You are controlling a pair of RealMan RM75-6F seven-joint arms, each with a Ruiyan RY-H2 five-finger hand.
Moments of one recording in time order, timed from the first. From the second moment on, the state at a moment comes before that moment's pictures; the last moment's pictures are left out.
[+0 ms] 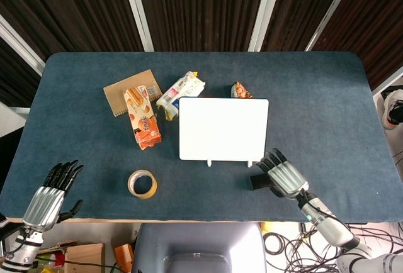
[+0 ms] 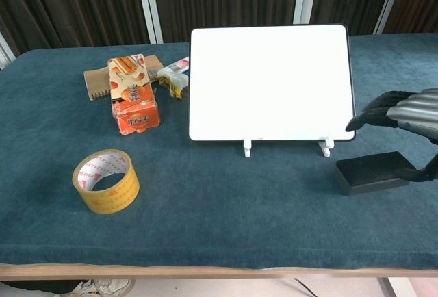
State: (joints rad) left arm -0.17 -1.23 0.06 -1.51 1.65 1.48 -0.04; right arm 0.53 -1.28 -0.05 -1.59 -1.39 0.99 -0.40
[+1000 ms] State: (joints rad) left arm -0.17 -1.23 0.05 -1.48 1.63 1.45 -0.10; right arm 0.51 -1.40 -0.04 -1.42 -1.43 0.97 -0.28
